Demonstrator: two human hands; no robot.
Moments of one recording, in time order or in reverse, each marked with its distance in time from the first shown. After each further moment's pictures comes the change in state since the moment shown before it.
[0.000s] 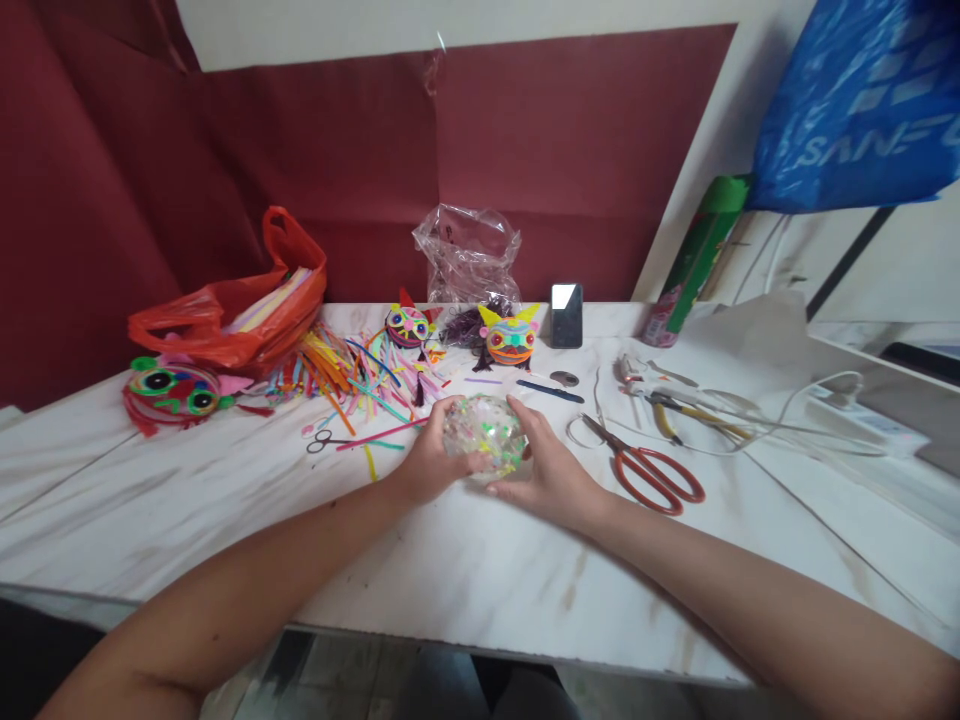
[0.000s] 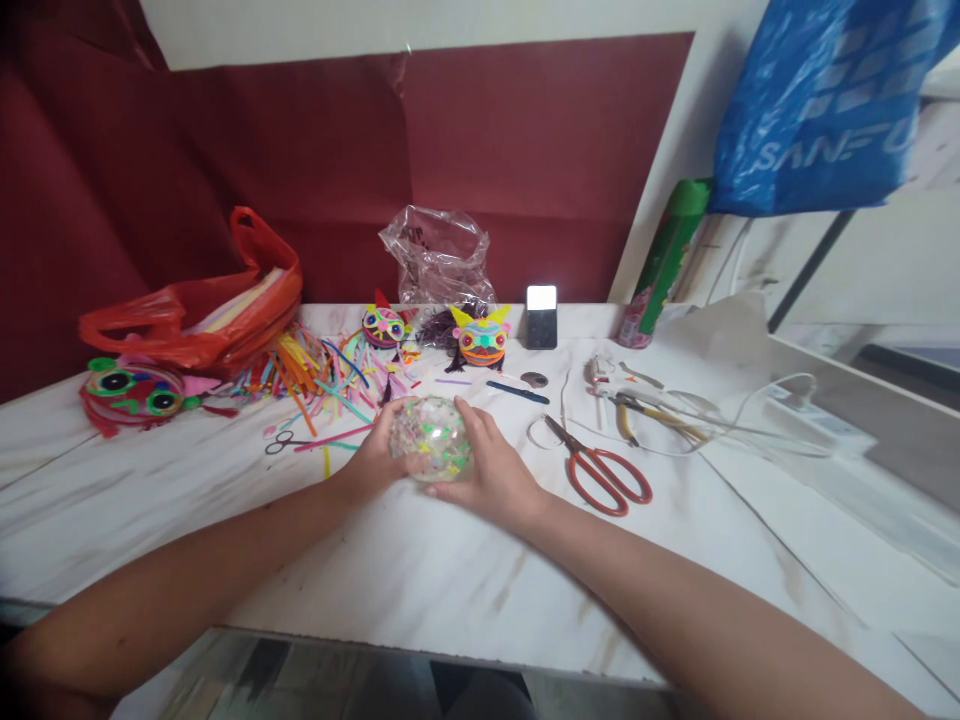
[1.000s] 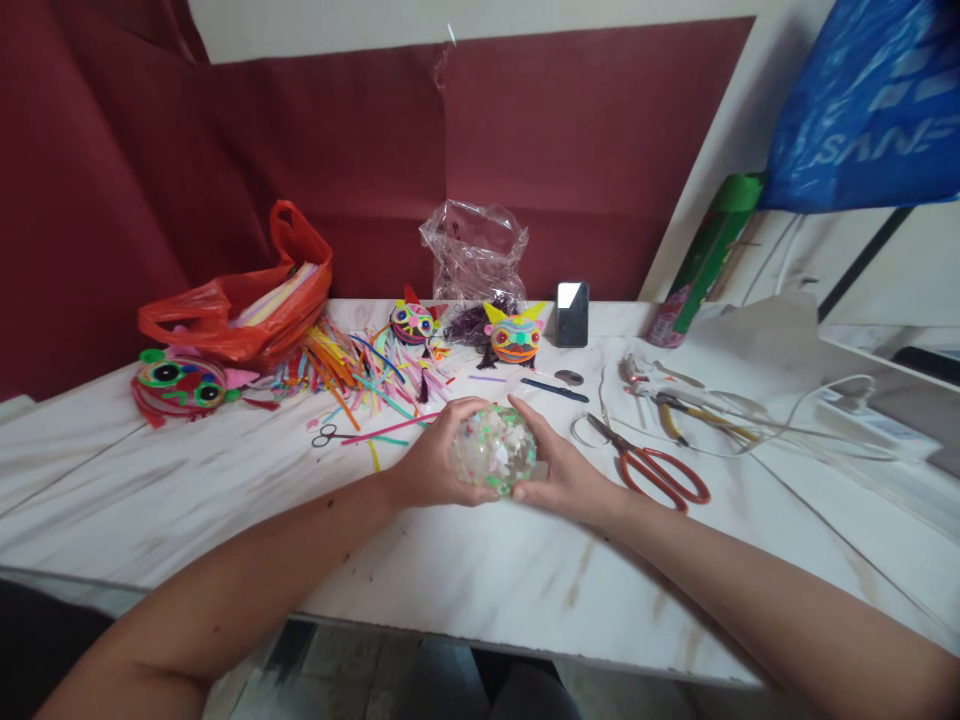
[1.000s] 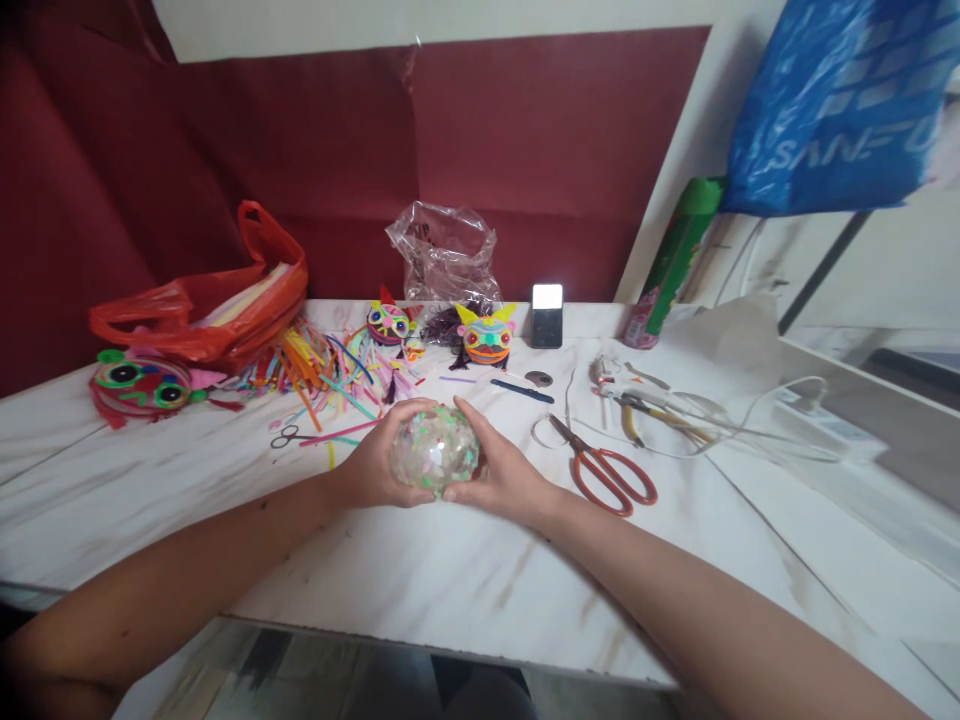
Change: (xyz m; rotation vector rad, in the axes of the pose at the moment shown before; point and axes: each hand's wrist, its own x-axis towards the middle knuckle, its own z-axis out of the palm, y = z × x) left_hand 0.000 0.007 -0.016 0.447 -0.179 0.473; right_hand 0.000 0.007 -0.011 0.239 -0.141 -0.083
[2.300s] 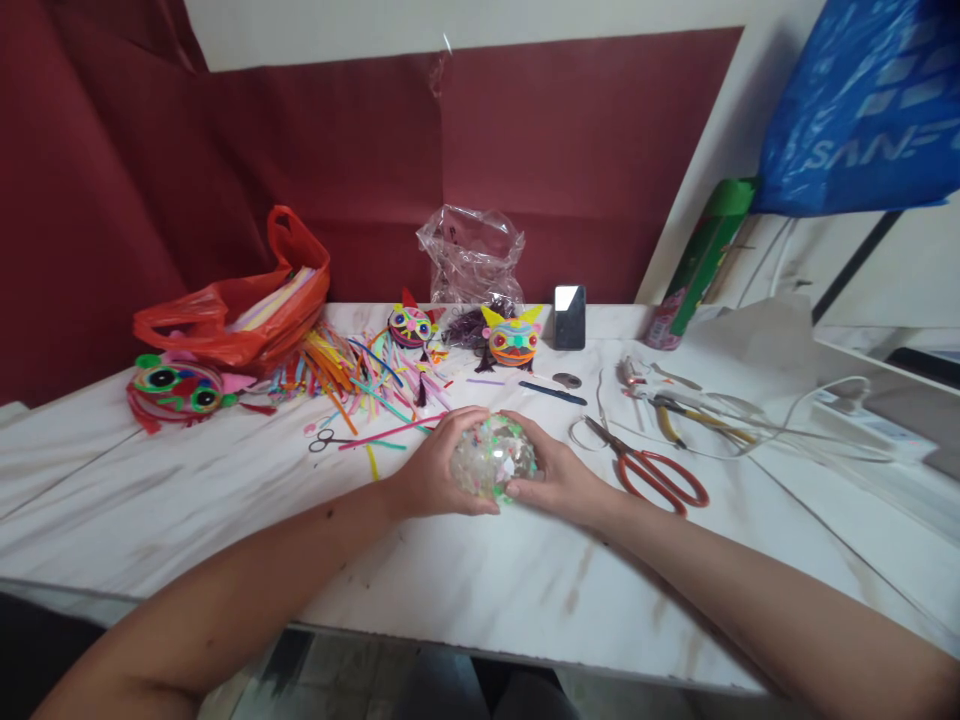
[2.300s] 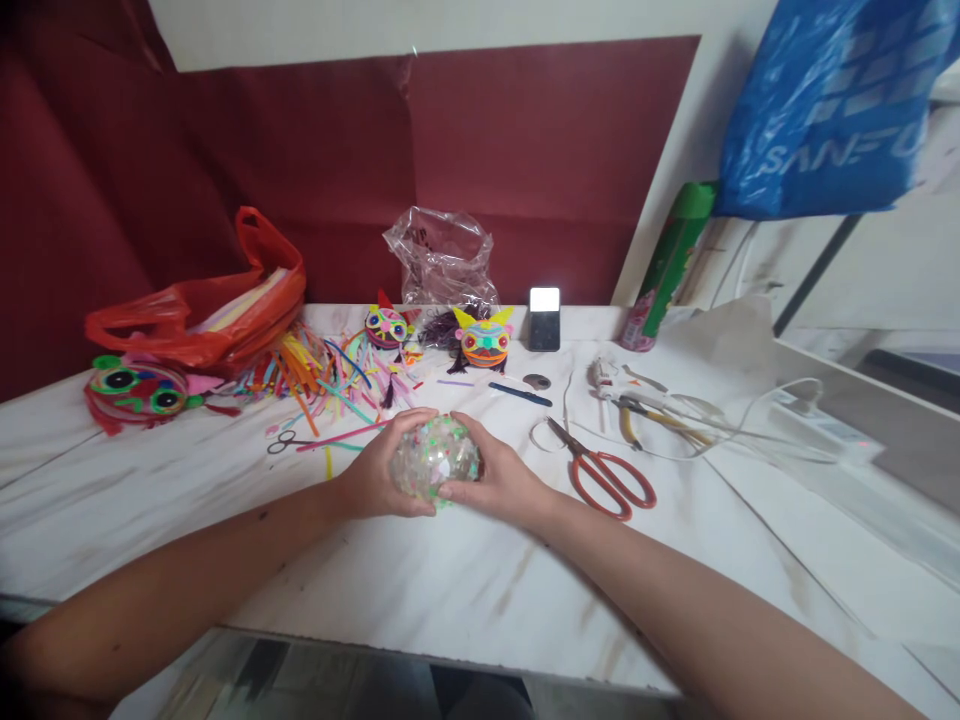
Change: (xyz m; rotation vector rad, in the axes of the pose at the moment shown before) left_hand -0.004 -0.005 0.003 0.088 -0.027 0.044; right_hand 0.003 0.000 0.003 0.101 0.005 0.065
